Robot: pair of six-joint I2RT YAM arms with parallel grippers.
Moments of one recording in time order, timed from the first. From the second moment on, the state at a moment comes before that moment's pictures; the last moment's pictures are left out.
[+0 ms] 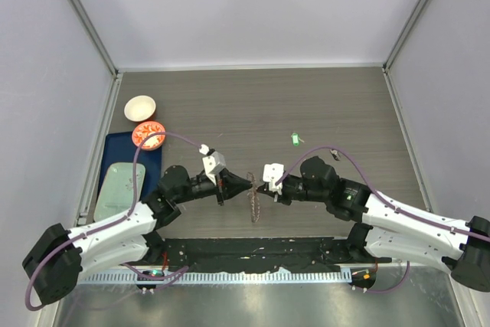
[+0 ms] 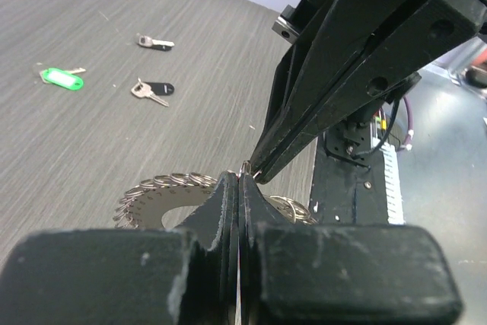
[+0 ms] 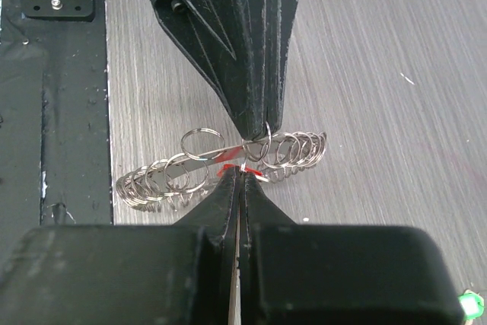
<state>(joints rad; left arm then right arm) -0.81 0.92 0.32 0.59 0.50 -0.23 1.01 0.88 0.60 -0.10 -0.29 -0.35</state>
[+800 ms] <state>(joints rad) -0.82 0.81 0.22 0.71 0.35 -0.29 1.02 0.86 0.59 0.00 -0.23 -0.32</state>
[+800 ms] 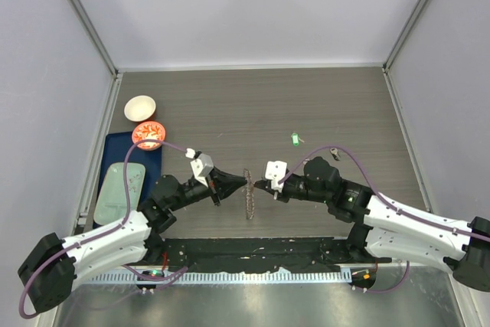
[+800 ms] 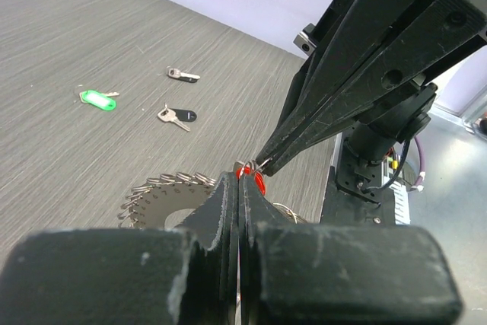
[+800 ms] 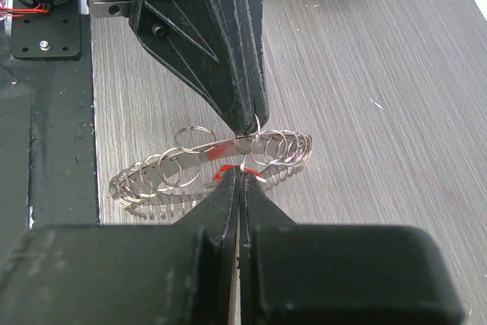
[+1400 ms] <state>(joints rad) -0.82 0.81 0.16 0.79 0.25 -0.34 1.03 1.02 0.63 0.03 -0.24 -0.31</state>
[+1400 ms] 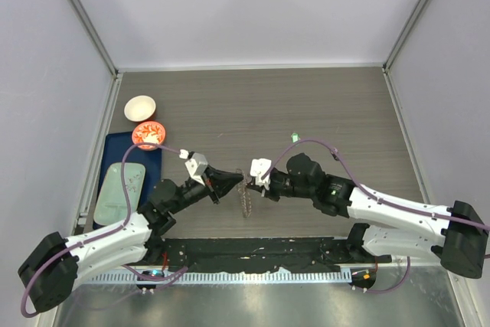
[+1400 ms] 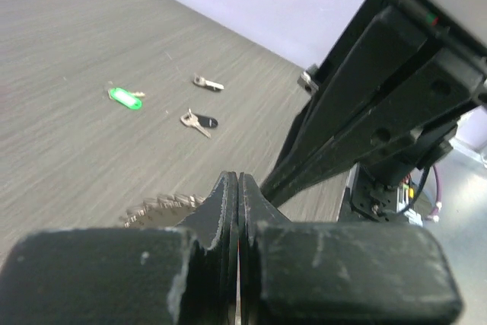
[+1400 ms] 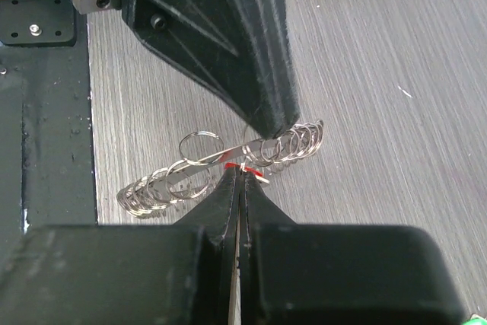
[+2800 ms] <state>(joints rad) -0.81 0.84 0.23 0.60 0.46 -0.07 1.05 1.17 0.98 -0.51 -0.20 -0.56</state>
